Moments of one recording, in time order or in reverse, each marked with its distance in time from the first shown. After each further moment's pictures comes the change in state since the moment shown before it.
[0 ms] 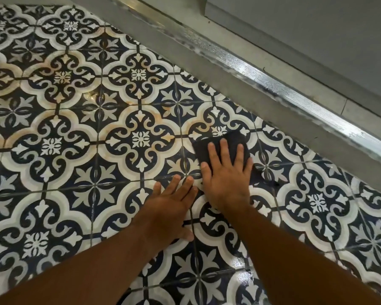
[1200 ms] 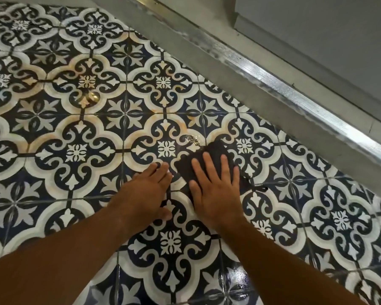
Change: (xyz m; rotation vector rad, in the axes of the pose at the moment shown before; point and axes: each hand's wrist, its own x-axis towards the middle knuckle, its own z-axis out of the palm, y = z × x) left_hand -0.023 -0.106 -0.025 -0.095 0.041 -0.175; right_hand -0.006 -0.073 0.013 -0.013 -0.013 -0.199
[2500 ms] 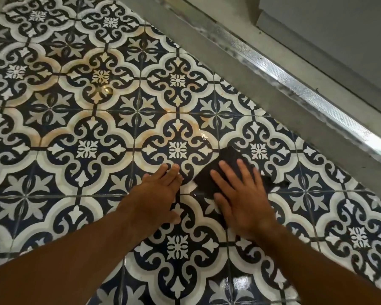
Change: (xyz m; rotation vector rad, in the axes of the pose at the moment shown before) left_hand -0.001 0.005 -0.010 -0.023 -0.066 0.019; right_hand 0.003 0.052 -0.012 -0.117 -0.069 -0.236
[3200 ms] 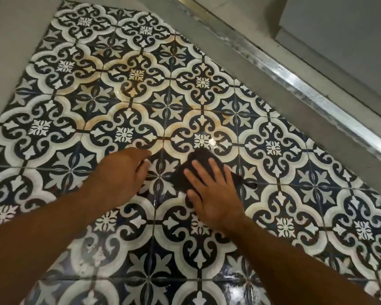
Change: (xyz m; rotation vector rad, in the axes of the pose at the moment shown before) left_hand -0.082 -0.074 -0.003 -0.325 0.627 -0.213; right_hand 0.012 -0.106 0.010 0.101 0.024 -0.135
